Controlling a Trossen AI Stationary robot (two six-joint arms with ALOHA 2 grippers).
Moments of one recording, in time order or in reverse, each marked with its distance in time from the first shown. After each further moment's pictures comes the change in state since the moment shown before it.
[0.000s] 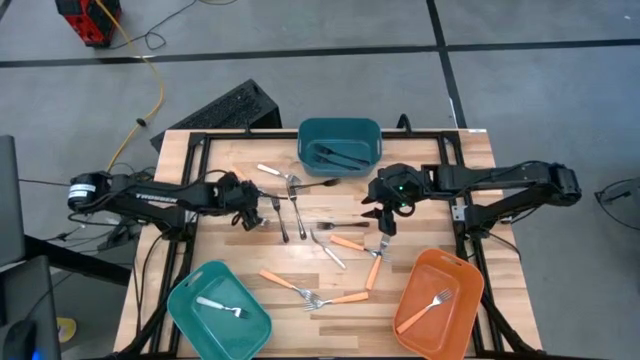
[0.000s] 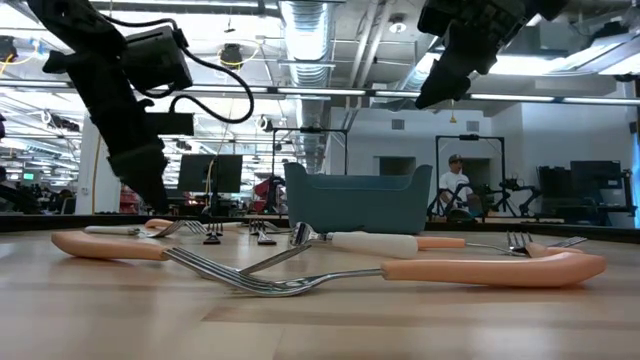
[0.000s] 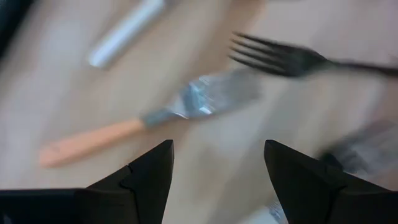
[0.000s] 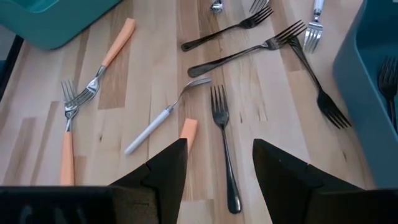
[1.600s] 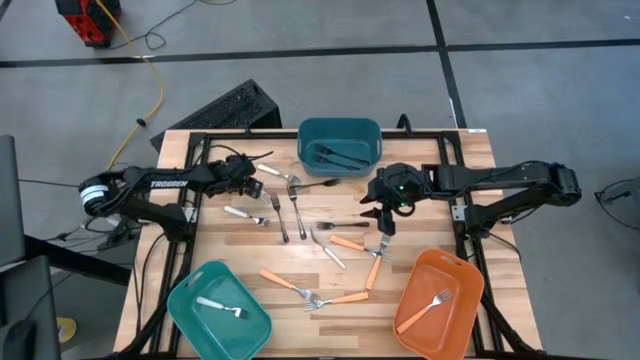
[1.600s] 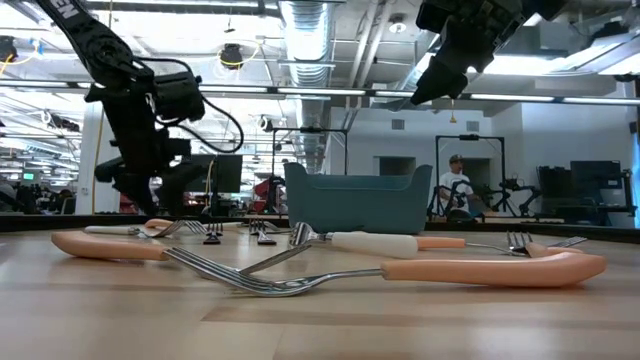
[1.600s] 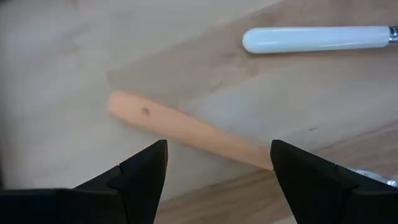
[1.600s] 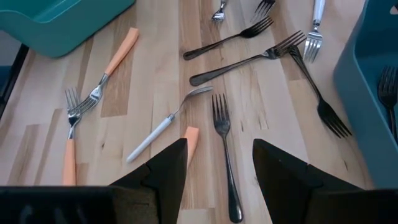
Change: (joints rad) left arm 0.391 0.126 0.006 0.115 0.050 -0.314; right arm 0.002 0.000 0.000 0.026 -0.004 0.000
